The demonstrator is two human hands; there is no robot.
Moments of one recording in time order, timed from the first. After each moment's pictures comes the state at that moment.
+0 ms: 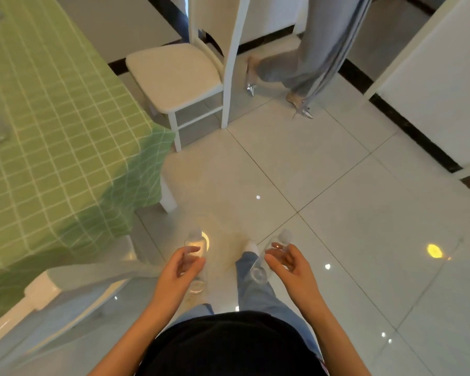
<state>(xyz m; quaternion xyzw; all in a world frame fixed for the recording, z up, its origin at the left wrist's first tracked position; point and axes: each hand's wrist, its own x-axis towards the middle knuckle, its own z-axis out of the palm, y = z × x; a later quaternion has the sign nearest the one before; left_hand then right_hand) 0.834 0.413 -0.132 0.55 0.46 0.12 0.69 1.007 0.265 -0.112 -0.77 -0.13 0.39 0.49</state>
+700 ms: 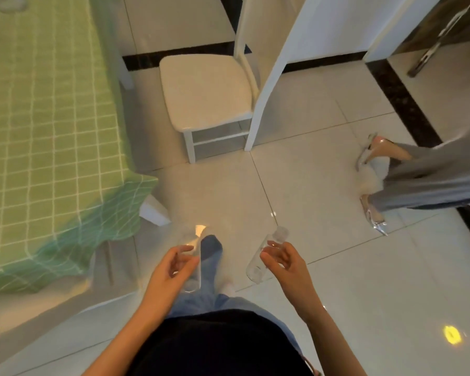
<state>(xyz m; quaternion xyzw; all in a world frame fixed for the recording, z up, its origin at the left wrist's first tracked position) 1.061 0.506 -0.125 0.46 0.59 0.22 0.63 1.271 0.427 -0.116 -0.74 -0.21 0.49 0.41</state>
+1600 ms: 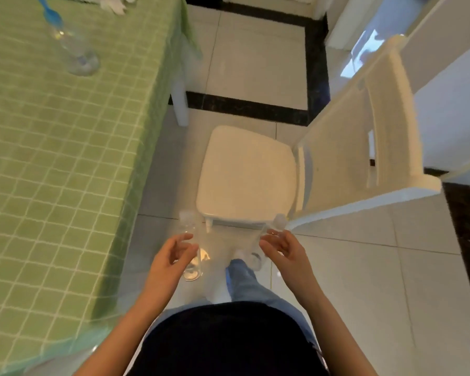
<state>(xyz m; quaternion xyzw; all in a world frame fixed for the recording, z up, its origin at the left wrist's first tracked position) 1.195 0.858 -0.118 0.34 0.64 0.38 0.56 1.419 0.873 -0.109 -0.66 -0.38 0.56 0.33</state>
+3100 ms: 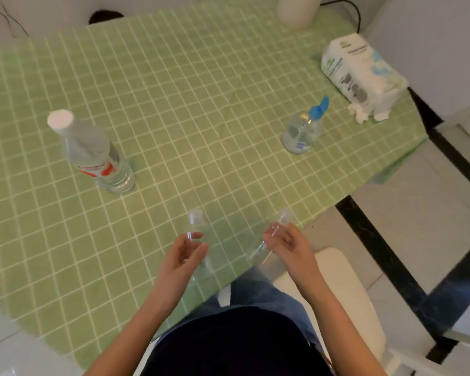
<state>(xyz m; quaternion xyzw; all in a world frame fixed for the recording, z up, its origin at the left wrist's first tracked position) 1.021 0.963 -0.115 0.07 0.71 0.61 0.35 1.133 1.153 -0.093 -0.43 -0.62 0.66 0.06</state>
